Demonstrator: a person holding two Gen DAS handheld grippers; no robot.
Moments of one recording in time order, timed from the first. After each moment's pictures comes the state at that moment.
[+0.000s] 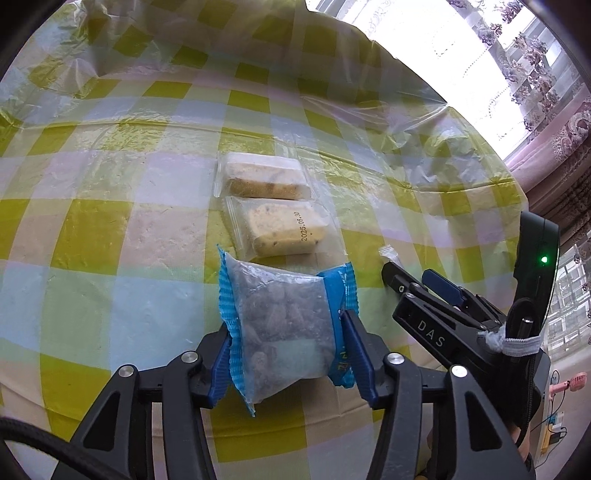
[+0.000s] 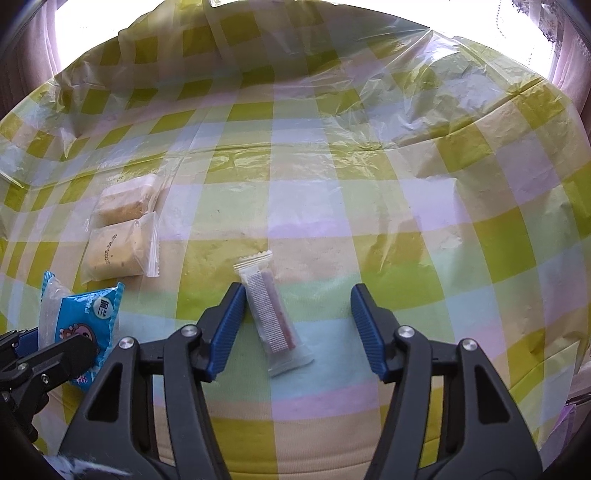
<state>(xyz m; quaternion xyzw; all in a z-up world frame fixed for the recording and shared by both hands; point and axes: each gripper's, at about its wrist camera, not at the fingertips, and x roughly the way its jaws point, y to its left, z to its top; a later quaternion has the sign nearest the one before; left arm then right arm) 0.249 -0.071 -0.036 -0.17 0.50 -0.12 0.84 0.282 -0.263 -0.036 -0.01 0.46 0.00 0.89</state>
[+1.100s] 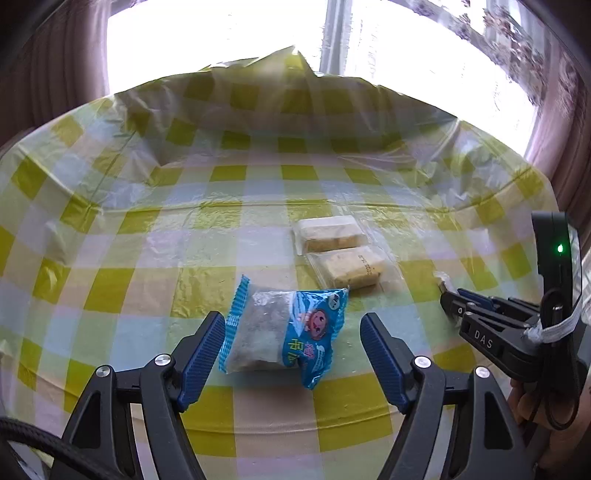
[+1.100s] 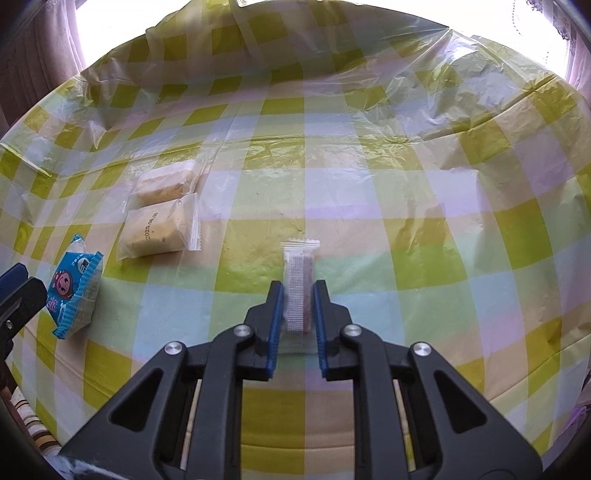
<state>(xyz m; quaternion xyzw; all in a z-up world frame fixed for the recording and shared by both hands) 0.210 -0.059 -0.003 -0.02 0.40 -0.03 0.92 0.263 -0.253 -0.034 0.00 0.46 0.05 0.89</state>
